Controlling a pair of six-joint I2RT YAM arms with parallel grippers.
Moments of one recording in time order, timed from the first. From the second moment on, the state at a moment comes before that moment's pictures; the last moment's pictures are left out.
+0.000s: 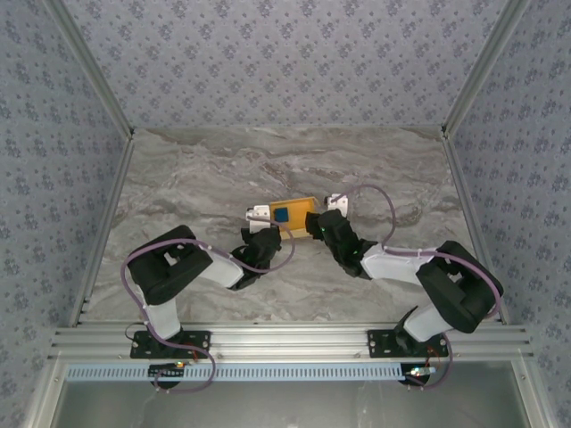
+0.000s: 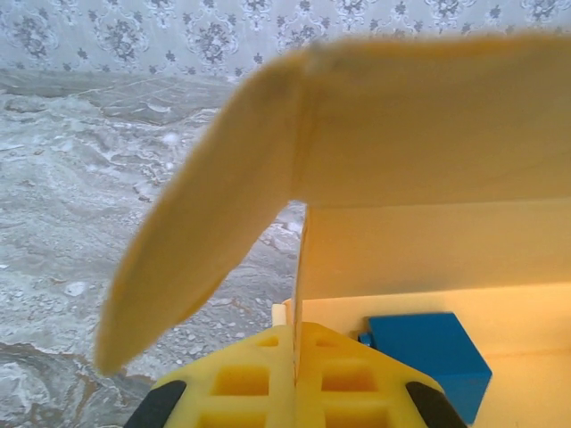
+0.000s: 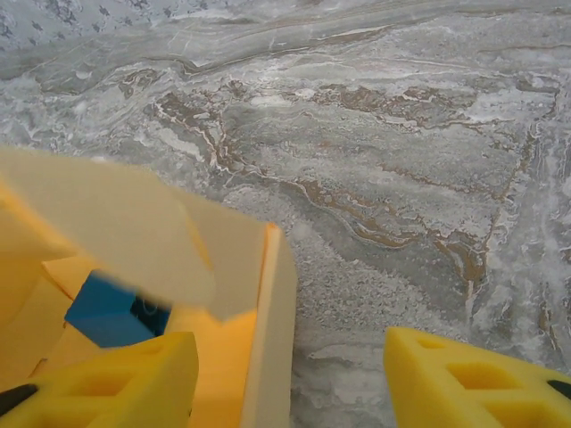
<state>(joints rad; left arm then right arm) -0.94 1.81 0.60 0.83 -0.89 -0.38 0.74 1.48 0.58 0.38 0.44 0.51</state>
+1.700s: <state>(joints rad) -0.97 1.79 0.59 0.71 -0.91 -0.39 0.61 1.55 0.98 -0.23 0.05 0.46</state>
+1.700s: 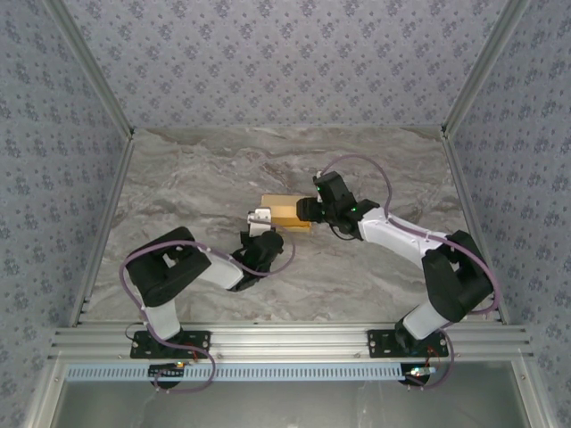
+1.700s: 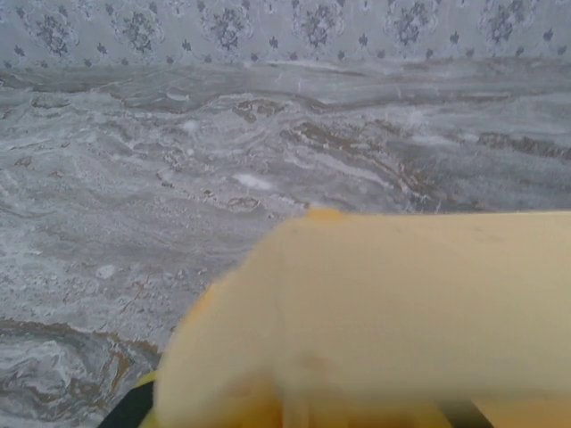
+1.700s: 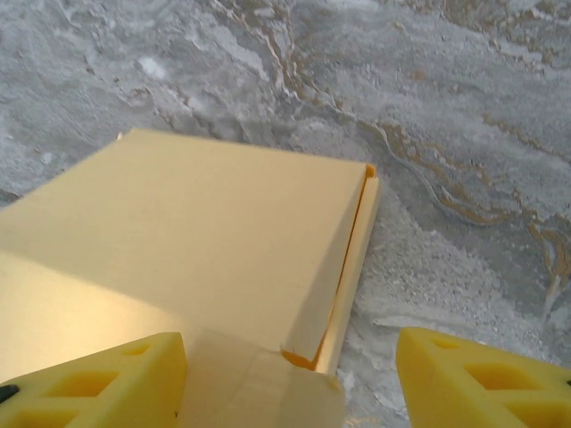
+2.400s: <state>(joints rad) -0.99 1.29 0.46 0.17 -0.75 -0.53 0.62 1.57 0.97 -0.23 0.06 0.46</state>
